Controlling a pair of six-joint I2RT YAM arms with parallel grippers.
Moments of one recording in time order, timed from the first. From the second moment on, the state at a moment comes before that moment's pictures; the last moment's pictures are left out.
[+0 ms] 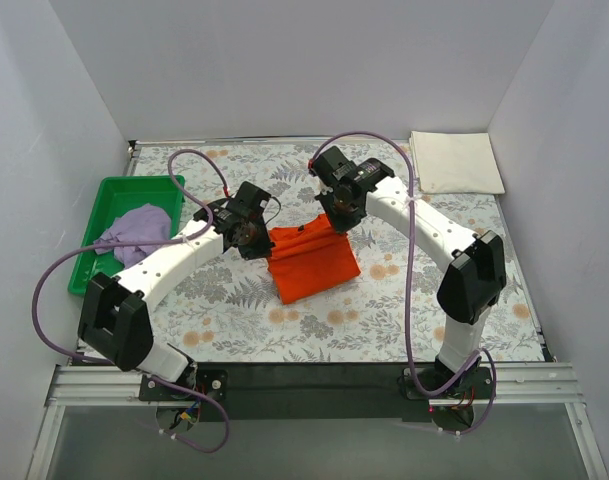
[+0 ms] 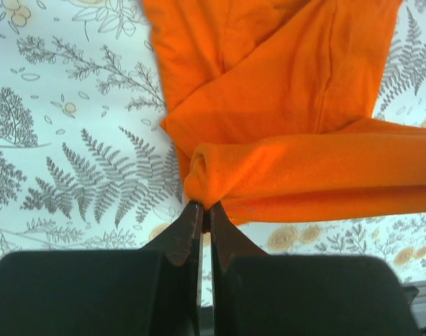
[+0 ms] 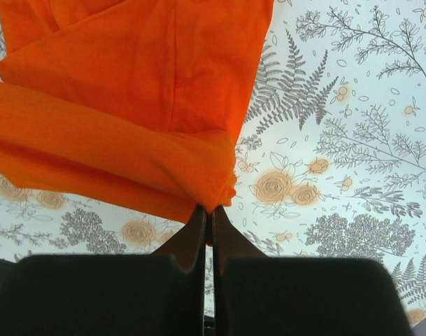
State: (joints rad) left arm -0.58 1.47 1.19 -0.78 -0.11 -0.82; right arm 0.73 1.83 1.77 -1.11 0.14 0.18
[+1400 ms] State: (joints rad) left arm -0.44 1.73 1.14 -0.46 -0.09 -0.78; right arm 0.61 2.09 1.77 -0.85 0.08 0.14
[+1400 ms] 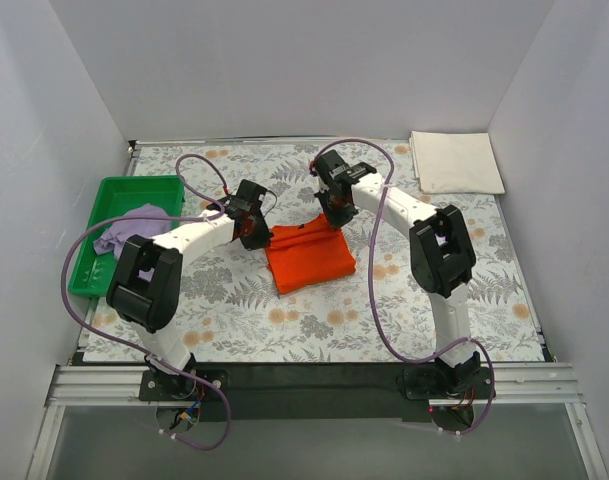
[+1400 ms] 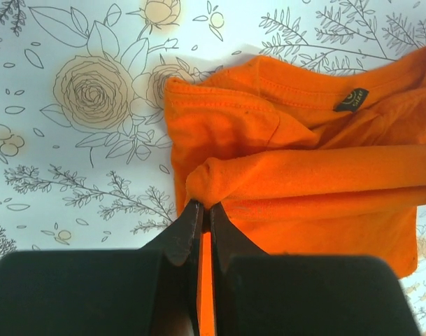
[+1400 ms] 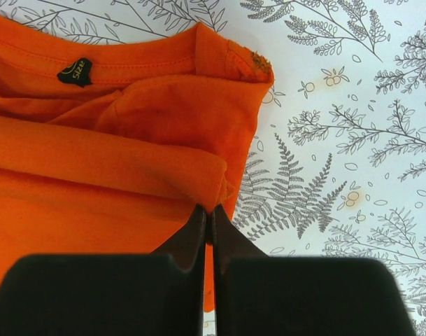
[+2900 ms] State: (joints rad) left arm -0.43 1.85 1.22 -0.26 0.10 -0.56; right arm 0.47 2.09 1.61 -0.57 -0.37 0.03
